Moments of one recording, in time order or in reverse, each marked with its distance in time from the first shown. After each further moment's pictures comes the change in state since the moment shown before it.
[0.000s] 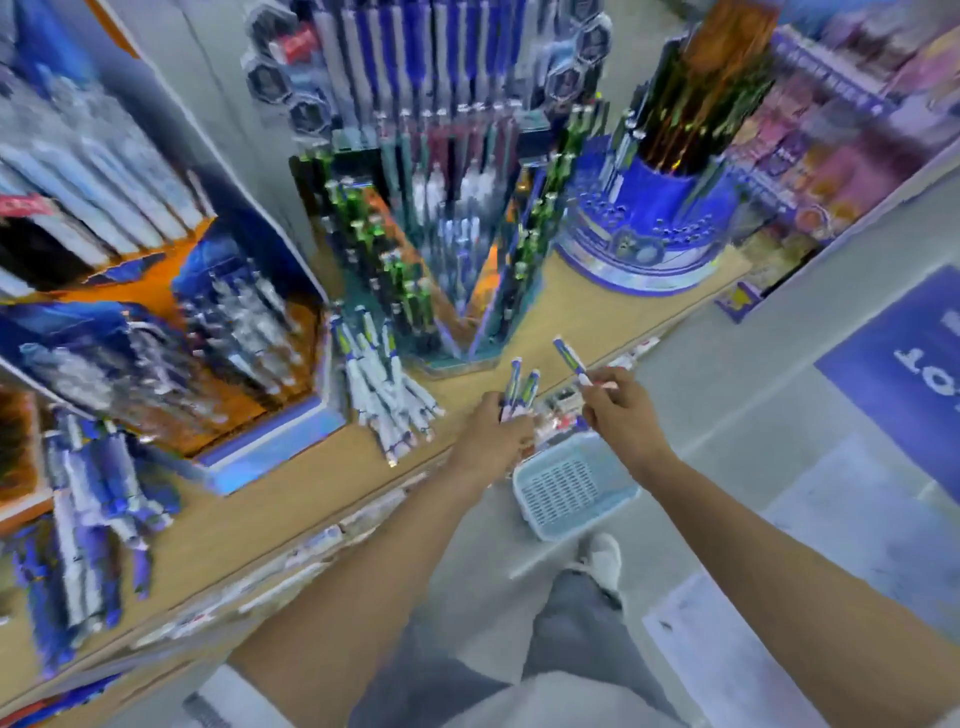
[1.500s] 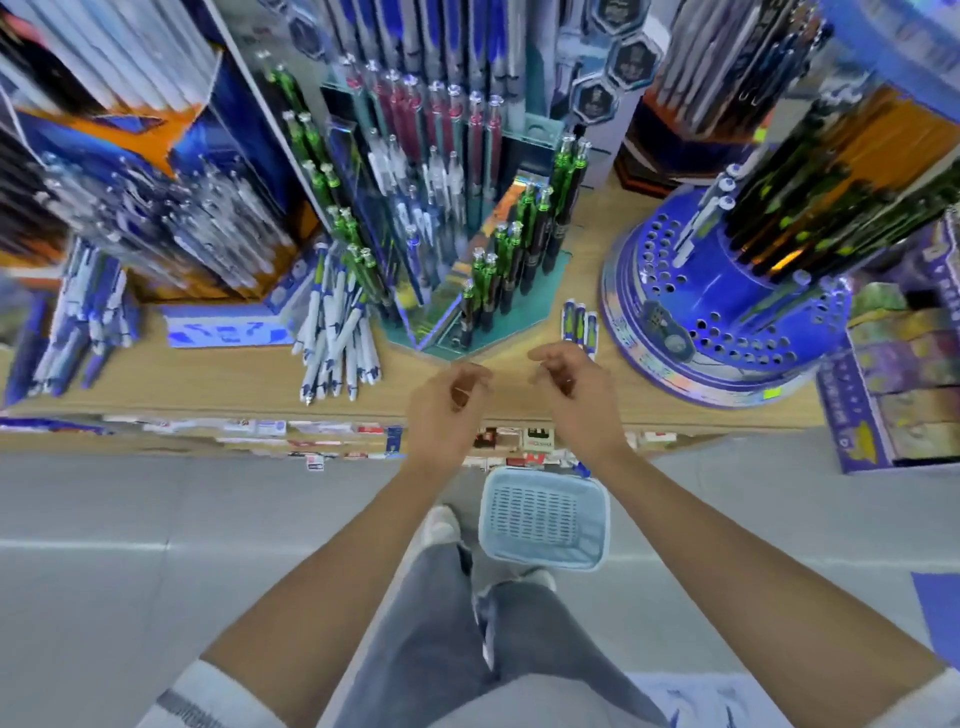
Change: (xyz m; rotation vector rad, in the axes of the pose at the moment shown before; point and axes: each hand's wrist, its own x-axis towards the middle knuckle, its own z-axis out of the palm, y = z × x) left_hand 0.046 0.030 0.079 -0.059 0.763 0.146; right_hand 0.118 -0.045 -0.031 -0.290 -0.593 -0.473
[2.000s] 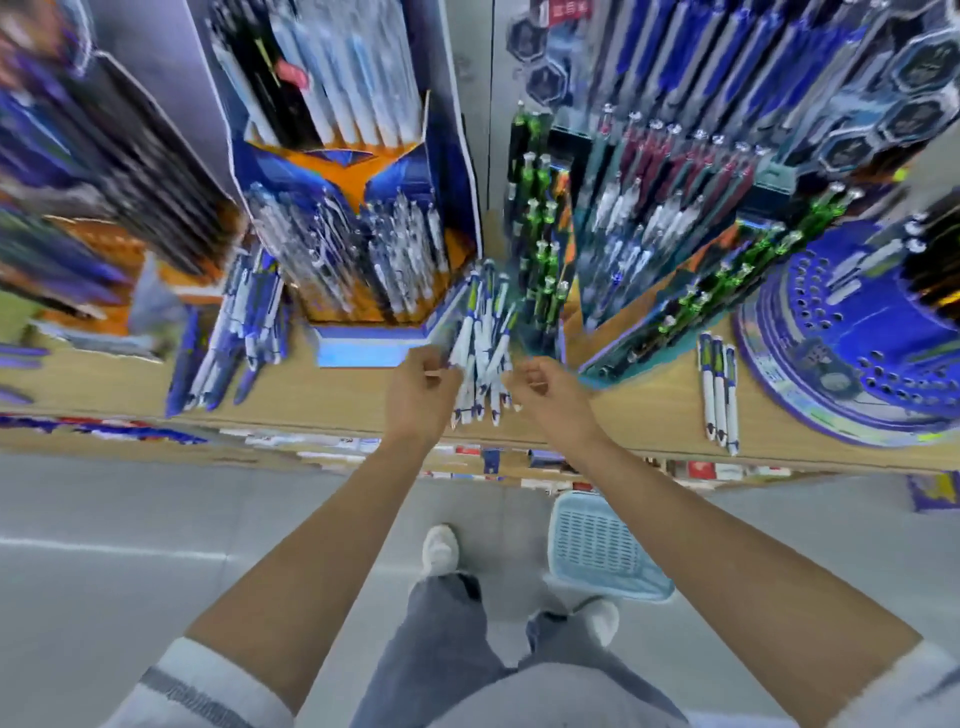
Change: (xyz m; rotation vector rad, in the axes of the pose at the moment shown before) left_hand 0.064 -0.055 -0.173 0.091 0.078 -0.244; right_hand 0.028 -0.074 0.174 0.043 -0.170 0.241
